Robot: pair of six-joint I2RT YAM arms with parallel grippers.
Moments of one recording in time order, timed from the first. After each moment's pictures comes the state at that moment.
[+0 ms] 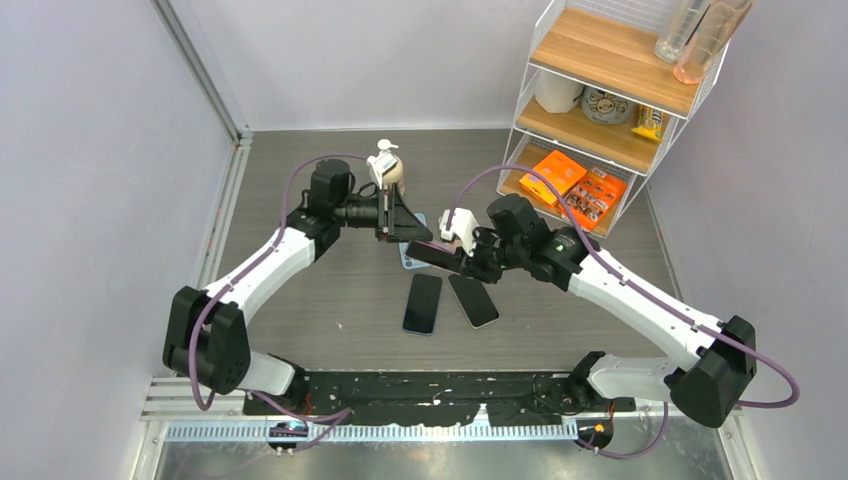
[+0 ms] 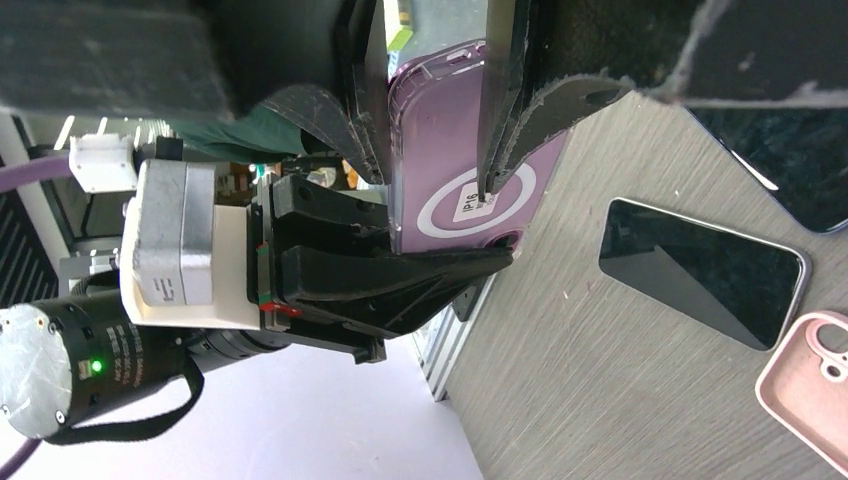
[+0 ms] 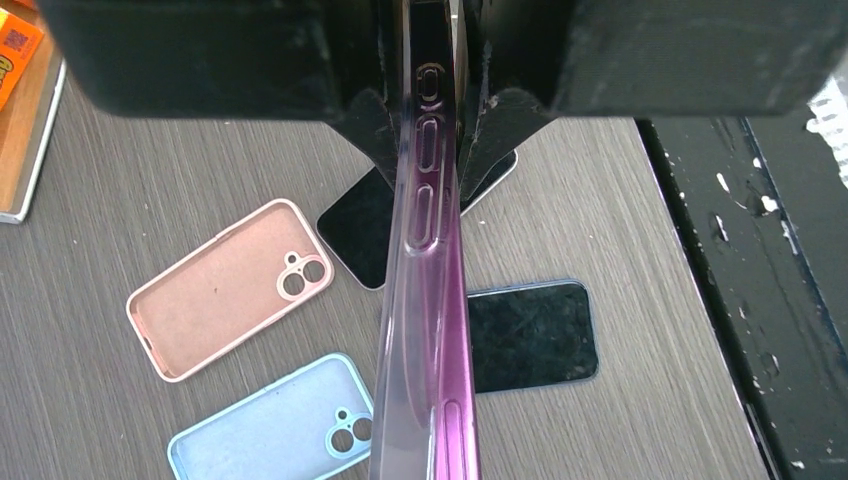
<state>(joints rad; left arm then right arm) -0.41 1.41 1.01 0.02 1.05 -0.84 0.75 1.20 1.06 -0.61 -0.30 -0.40</state>
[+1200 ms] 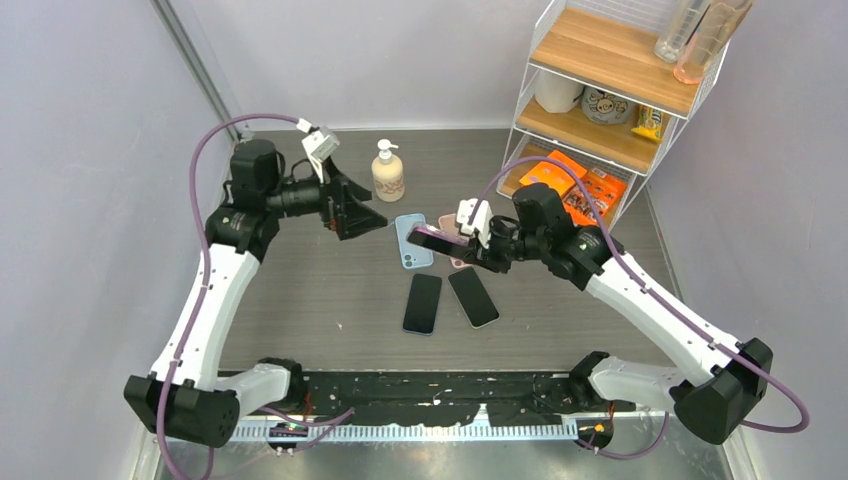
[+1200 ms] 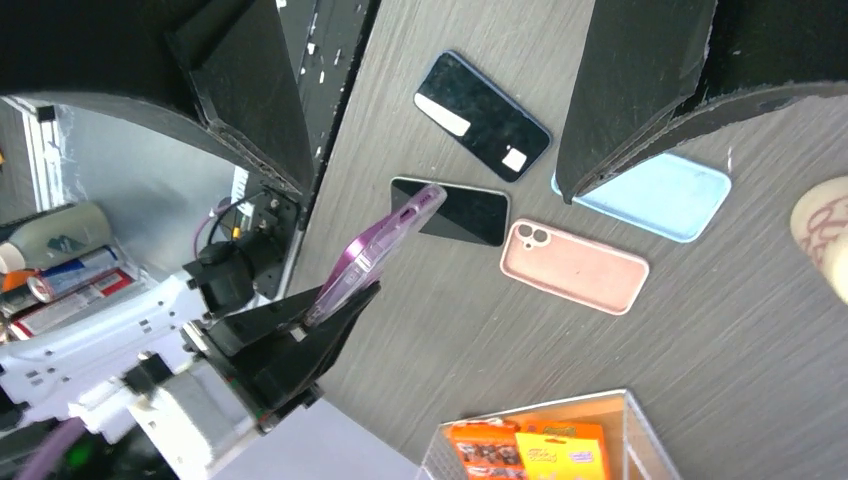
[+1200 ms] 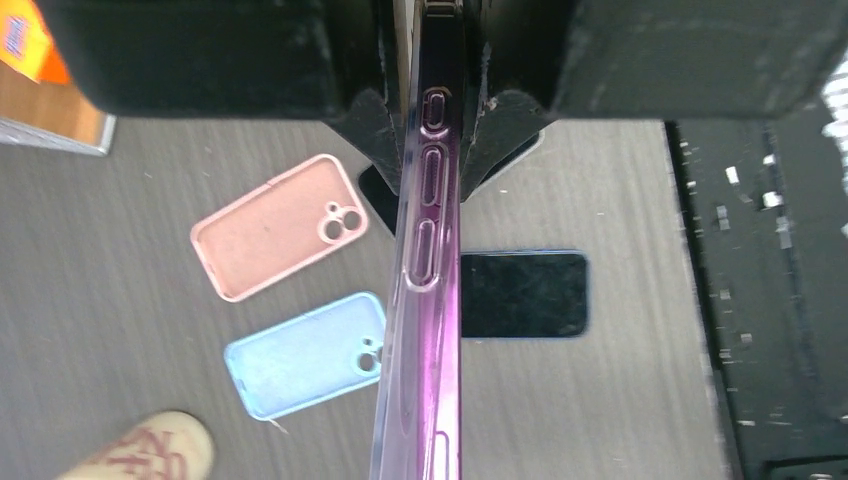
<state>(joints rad) -0.21 1.15 1.24 -0.46 0.99 -0.09 0.65 1.12 1.07 -0.58 -0.44 -0.52</state>
